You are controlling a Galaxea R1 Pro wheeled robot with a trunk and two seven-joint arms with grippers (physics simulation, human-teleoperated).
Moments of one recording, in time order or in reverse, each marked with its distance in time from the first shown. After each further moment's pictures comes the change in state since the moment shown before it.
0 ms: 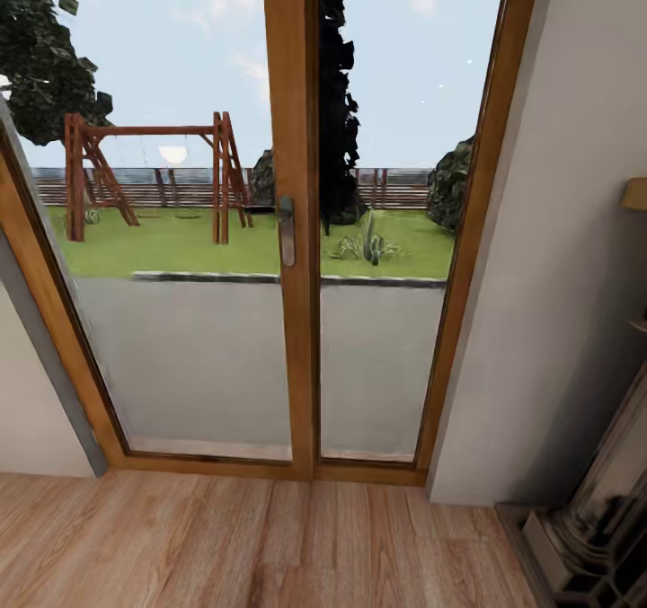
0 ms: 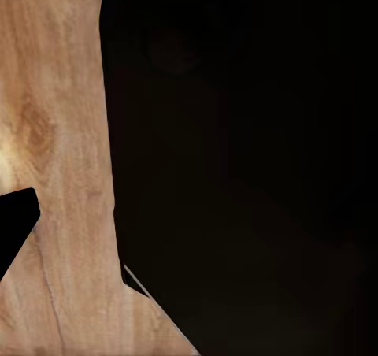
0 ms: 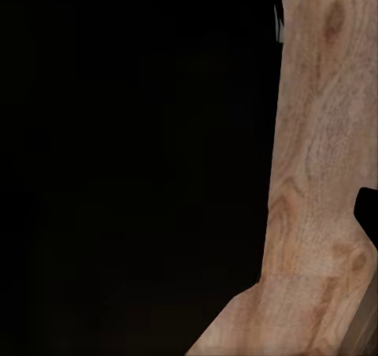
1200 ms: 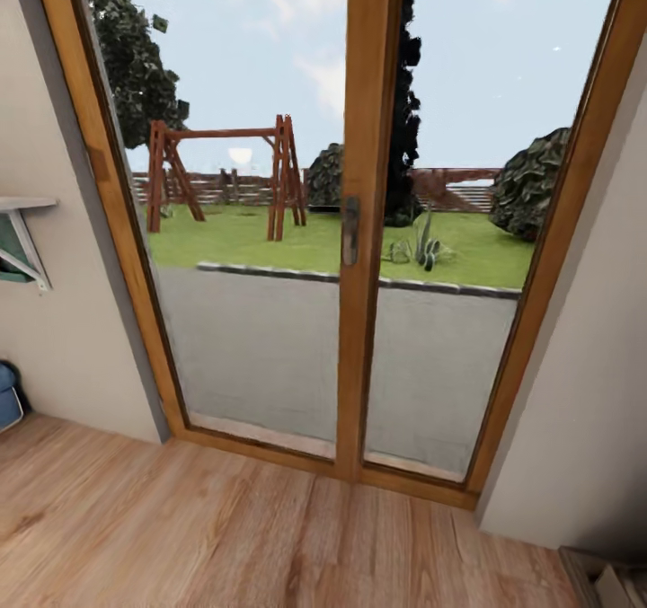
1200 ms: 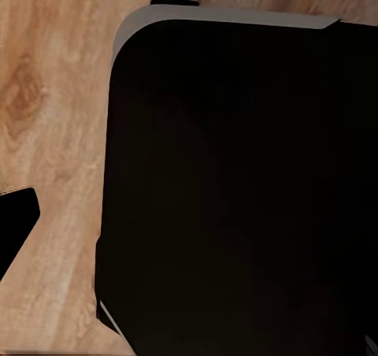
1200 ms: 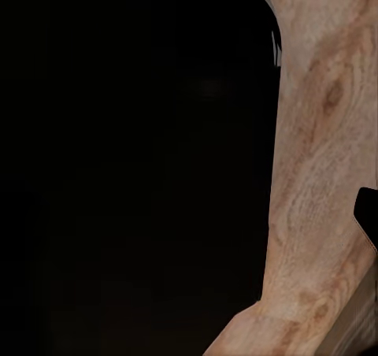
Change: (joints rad) left arm 0.001 0.003 0.026 -0.063 0.106 -0.009 -0.007; right arm -0.001 0.002 -0.005 0.000 0.003 -0.039 -0.001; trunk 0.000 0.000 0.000
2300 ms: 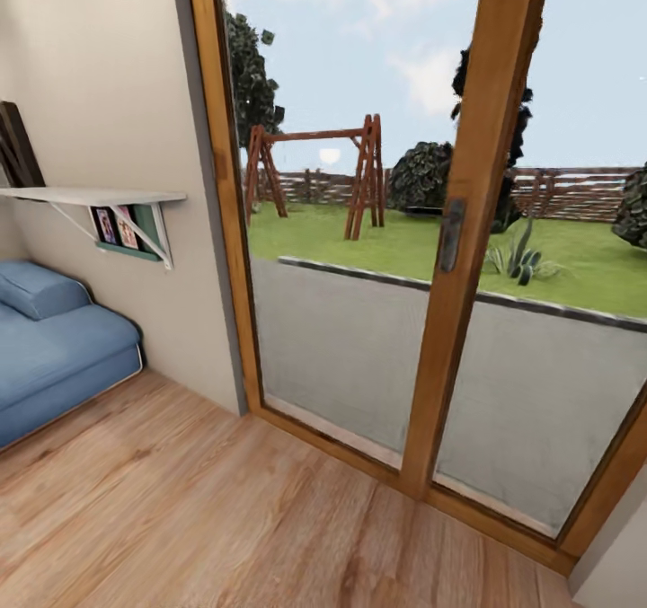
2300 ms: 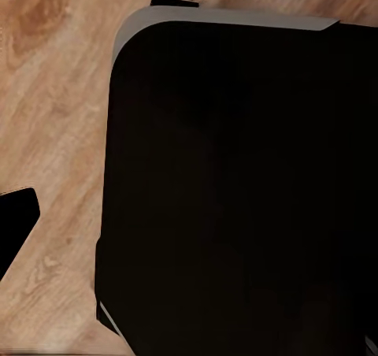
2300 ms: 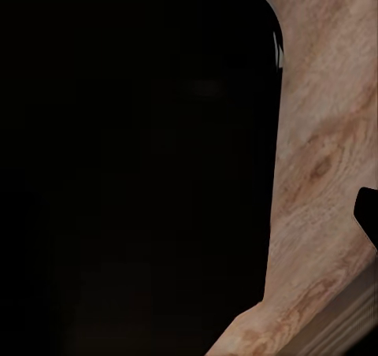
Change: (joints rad) left arm 0.000 0.000 0.000 -0.002 0.000 0.000 0.000; right arm 0.000 0.002 -0.001 0.000 -0.001 -0.002 0.000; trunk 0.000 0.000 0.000
